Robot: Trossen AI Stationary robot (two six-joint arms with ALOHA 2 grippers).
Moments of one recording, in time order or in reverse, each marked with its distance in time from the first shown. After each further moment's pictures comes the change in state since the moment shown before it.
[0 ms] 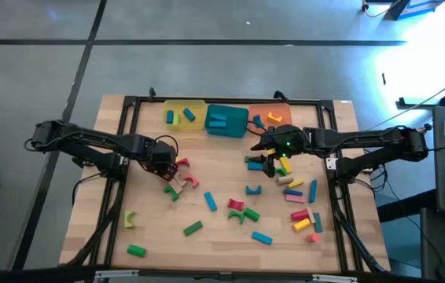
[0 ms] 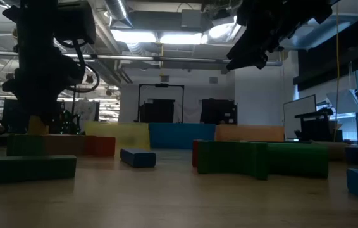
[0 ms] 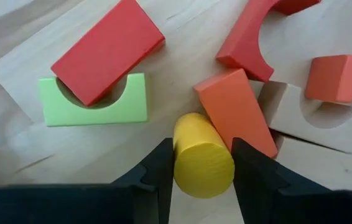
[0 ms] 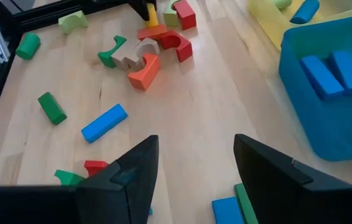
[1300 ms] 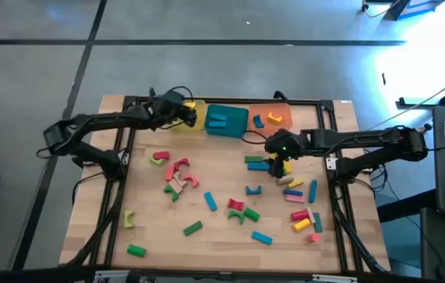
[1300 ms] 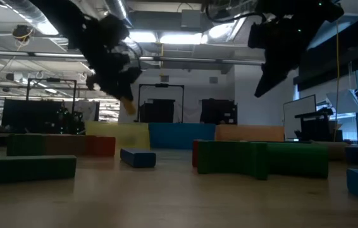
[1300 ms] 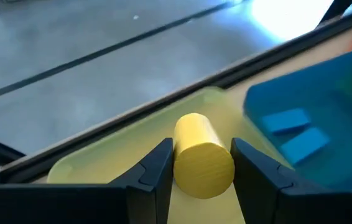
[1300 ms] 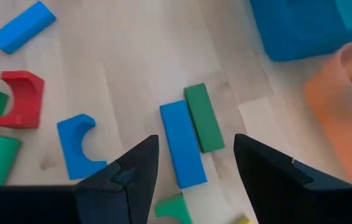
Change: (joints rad) left arm 0.541 0.188 0.123 0.754 -0.342 0.705; right arm -0.001 0.005 0.000 -0.340 0.133 -0.024
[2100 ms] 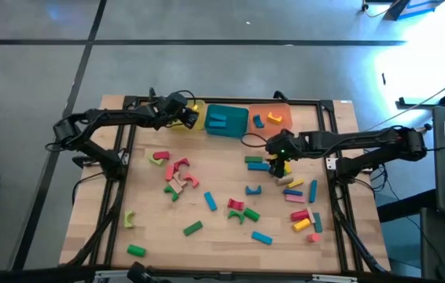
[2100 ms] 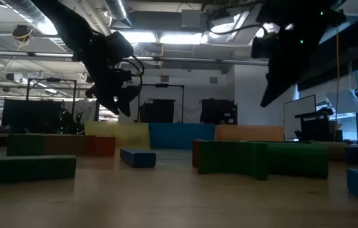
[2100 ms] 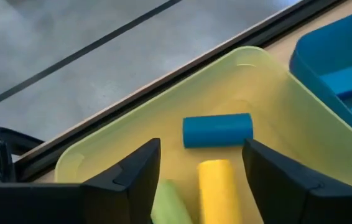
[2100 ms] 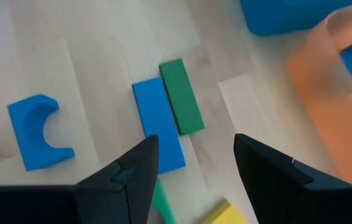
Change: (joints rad) left arm 0.046 0.104 -0.001 -0.003 -0.008 0.081; right arm 0.001 0.020 -0.057 0.007 0.073 0.000
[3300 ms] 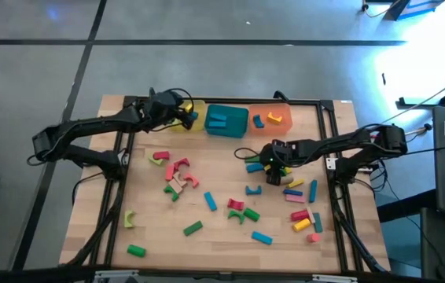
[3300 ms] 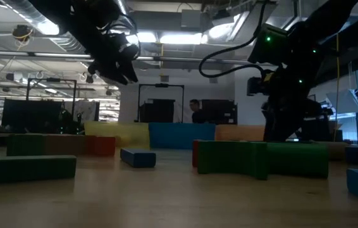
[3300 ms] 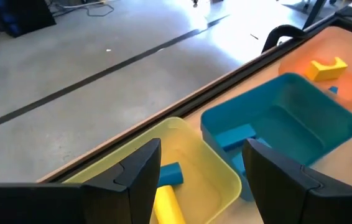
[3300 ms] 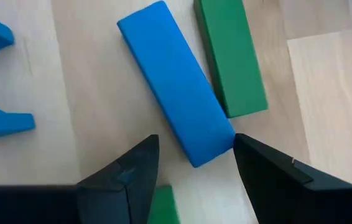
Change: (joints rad) left arm -0.111 -0.268 0.001 -0.010 0.054 -0.004; right arm 0.000 0.226 -0.120 0.226 -0.072 -0.119
